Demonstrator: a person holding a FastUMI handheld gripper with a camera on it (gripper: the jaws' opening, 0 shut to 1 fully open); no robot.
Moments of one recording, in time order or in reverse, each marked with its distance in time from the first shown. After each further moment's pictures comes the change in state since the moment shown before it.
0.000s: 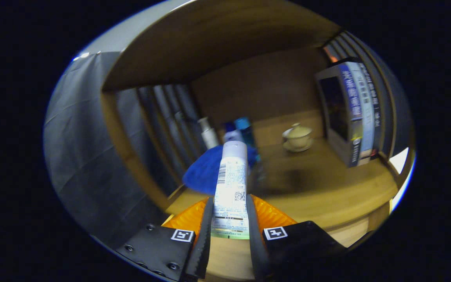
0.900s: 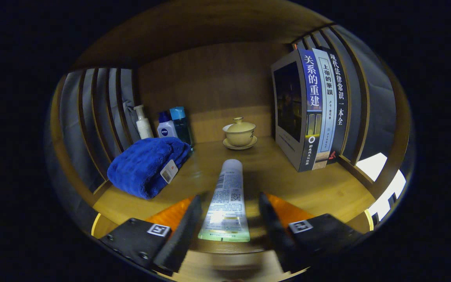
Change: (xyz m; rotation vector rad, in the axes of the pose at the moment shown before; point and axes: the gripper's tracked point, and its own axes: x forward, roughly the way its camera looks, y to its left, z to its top) arm 0.044 -0.091 -0.019 -0.105 0.020 -0.302
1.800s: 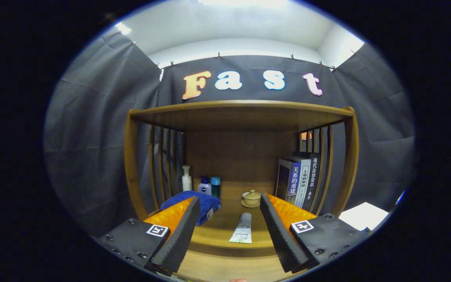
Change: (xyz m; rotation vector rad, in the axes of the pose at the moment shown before) arm -0.217 0.075 0.102 -0.174 -0.434 0.112
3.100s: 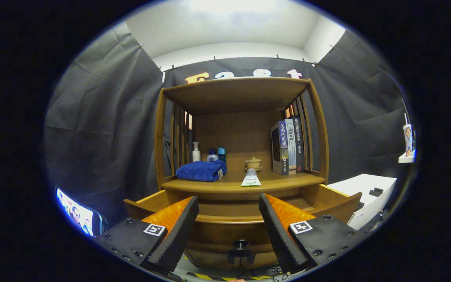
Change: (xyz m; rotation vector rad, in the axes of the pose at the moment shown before) arm -0.131 0.039 -0.167 0.046 -0.002 -0.062
